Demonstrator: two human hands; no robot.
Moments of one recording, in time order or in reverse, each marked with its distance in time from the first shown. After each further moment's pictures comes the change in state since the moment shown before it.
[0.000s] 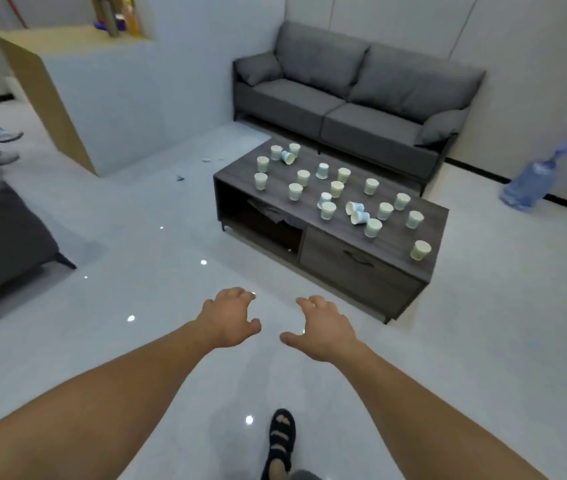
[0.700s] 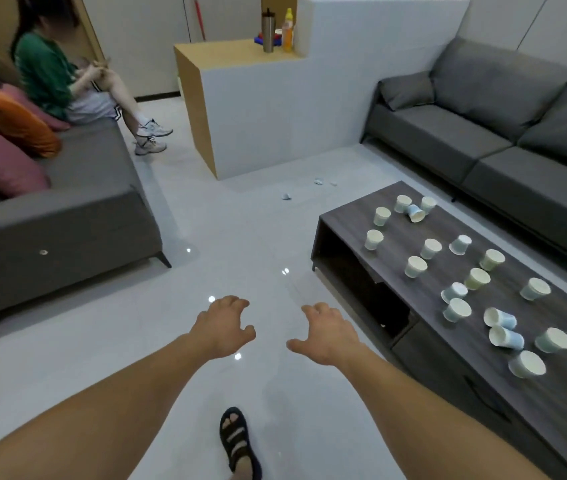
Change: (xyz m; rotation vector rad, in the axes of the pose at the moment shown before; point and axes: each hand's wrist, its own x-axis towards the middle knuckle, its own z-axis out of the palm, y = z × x) left_hand 0.186 -0.192 -0.123 -0.215 0.107 -0.468; right_hand 0.347 -0.162 -0.070 -0.177 -0.196 -0.388
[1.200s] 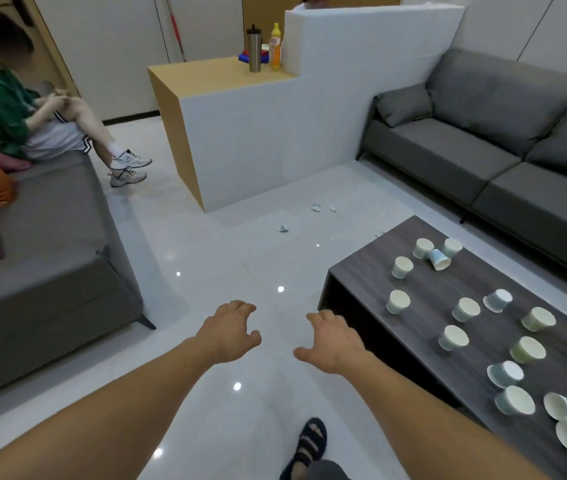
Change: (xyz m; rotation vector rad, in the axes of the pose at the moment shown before) left_hand 0.287 -0.032 -0.138 -0.007 -0.041 0.077; right_hand 0.276 -0.024 -0.123 0.002 0.009 0.034
